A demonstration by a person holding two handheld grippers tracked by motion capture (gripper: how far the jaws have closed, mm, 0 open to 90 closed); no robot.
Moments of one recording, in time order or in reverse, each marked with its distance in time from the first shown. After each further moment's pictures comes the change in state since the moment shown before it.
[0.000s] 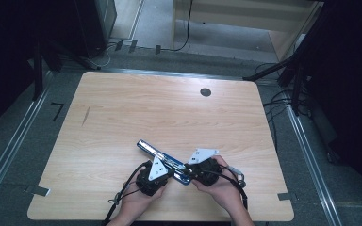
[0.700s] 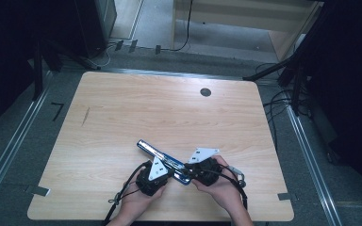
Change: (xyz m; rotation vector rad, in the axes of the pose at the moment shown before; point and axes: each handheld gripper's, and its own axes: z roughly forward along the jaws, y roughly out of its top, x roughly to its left) left arm 0.000 0.000 0.000 0.000 -0.001 0.000; right arm 0.000 0.002 -0.001 -0.010 0.011 0.012
